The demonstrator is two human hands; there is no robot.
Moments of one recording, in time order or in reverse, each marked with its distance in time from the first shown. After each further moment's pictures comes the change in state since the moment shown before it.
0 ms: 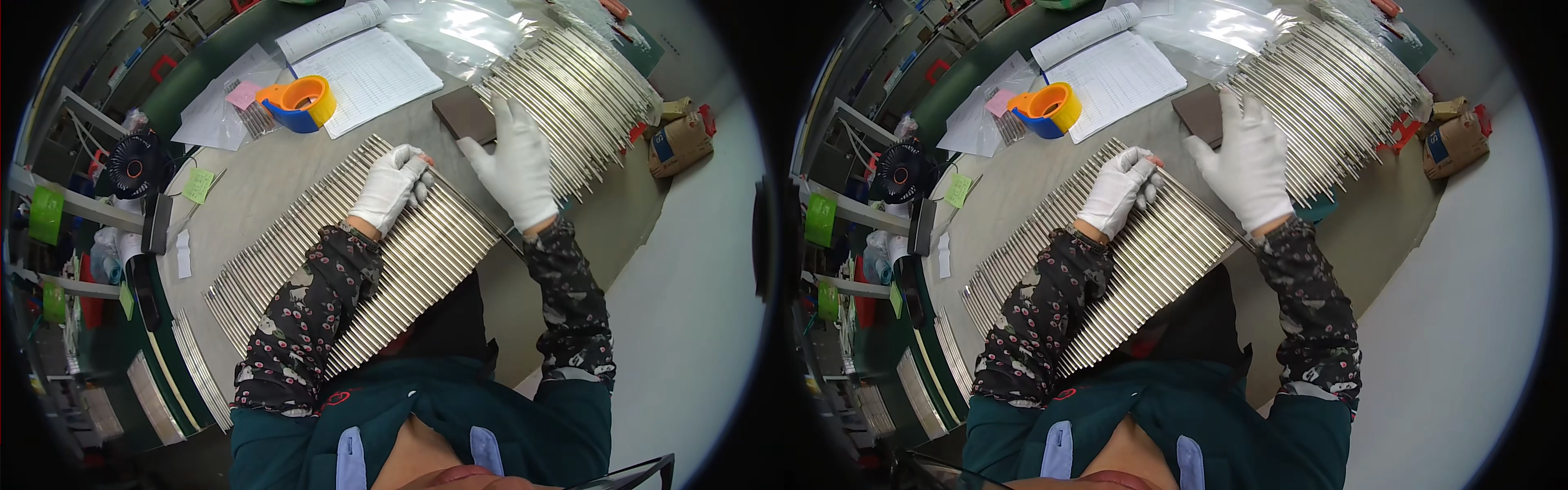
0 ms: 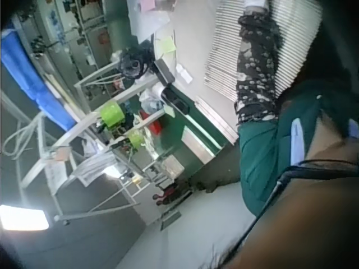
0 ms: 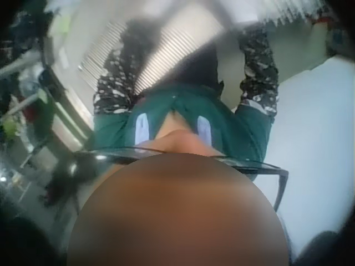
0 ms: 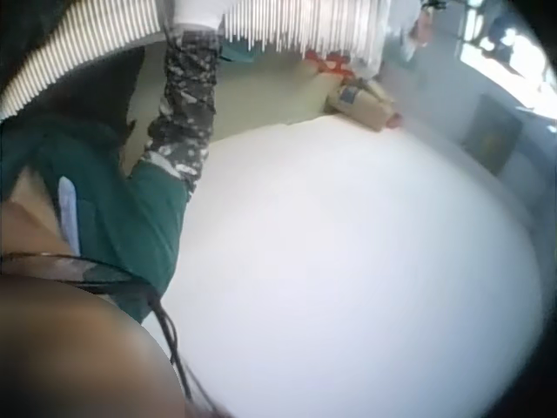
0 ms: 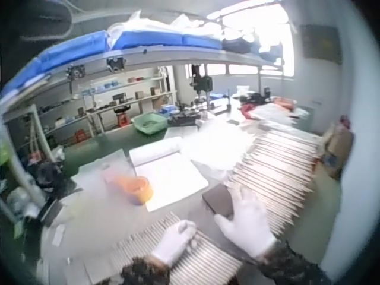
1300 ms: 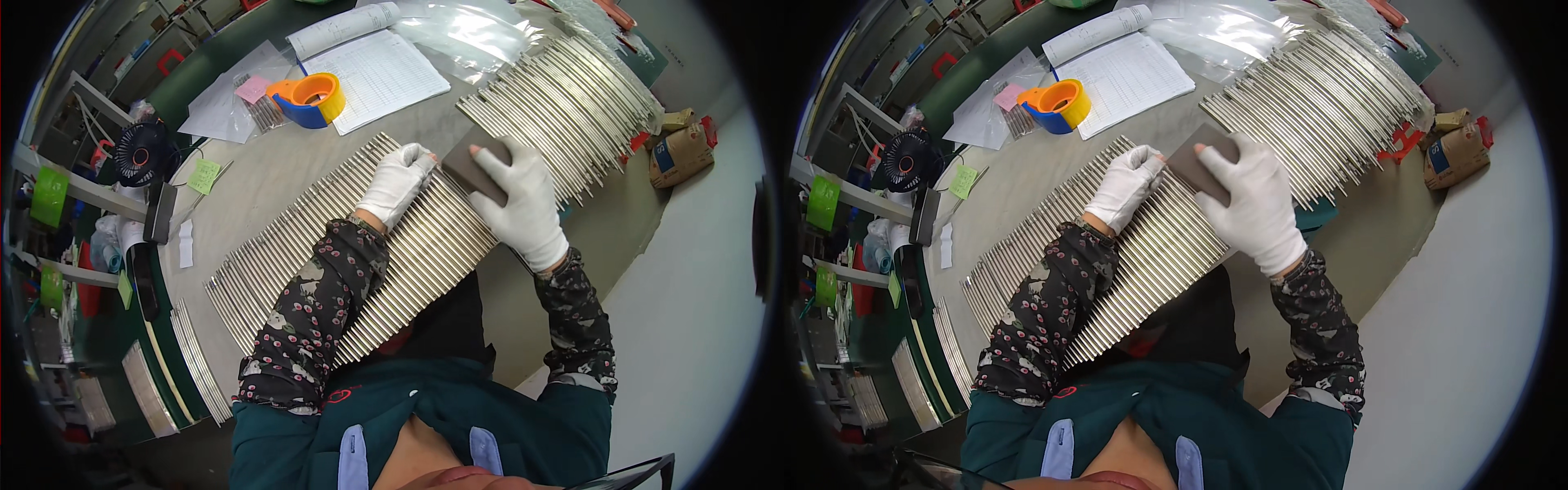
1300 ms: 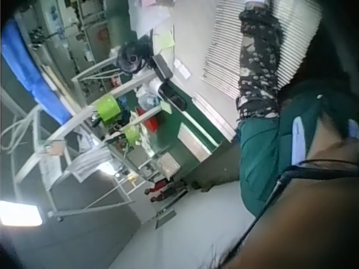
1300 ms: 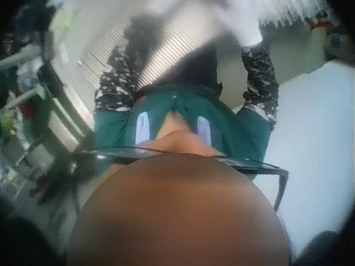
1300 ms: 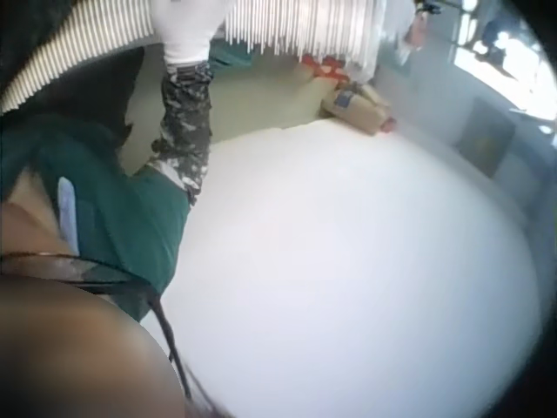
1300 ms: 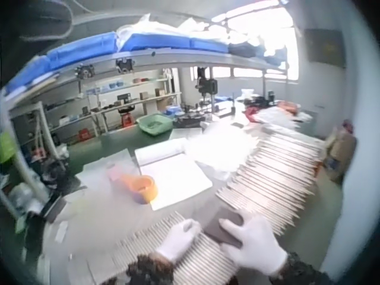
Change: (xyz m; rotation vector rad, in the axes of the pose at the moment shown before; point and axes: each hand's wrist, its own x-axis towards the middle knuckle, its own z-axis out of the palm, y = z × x) left_hand 0.002 -0.004 0.005 0.123 0.032 0.097; right_hand -0.038 -0.005 -0.028 0.027 -0.139 -0.265
